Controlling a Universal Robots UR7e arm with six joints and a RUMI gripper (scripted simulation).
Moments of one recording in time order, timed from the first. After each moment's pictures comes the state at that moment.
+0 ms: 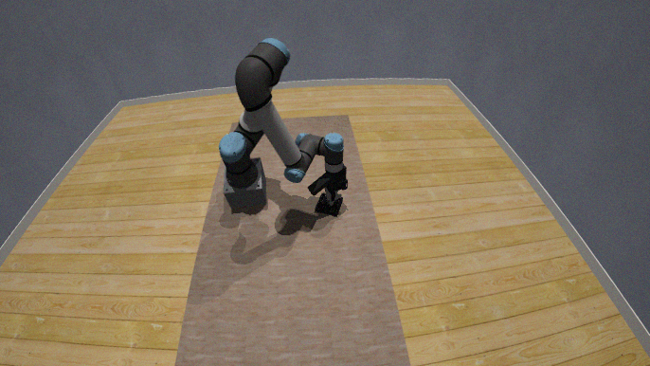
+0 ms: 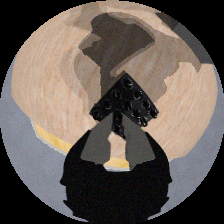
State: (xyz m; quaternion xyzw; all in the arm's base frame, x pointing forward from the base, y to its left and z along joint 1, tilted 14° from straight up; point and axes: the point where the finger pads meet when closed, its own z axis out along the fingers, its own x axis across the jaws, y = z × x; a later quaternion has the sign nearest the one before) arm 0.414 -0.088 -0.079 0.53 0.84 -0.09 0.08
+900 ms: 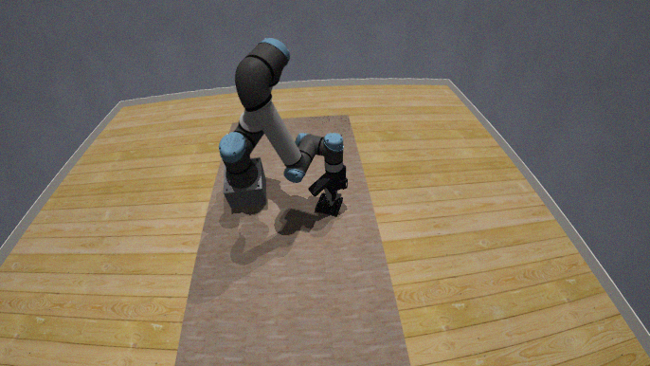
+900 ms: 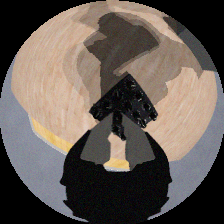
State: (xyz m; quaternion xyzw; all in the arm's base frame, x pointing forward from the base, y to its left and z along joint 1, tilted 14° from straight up) arm 0.414 -0.088 -0.079 0.50 0.85 -0.09 0.08
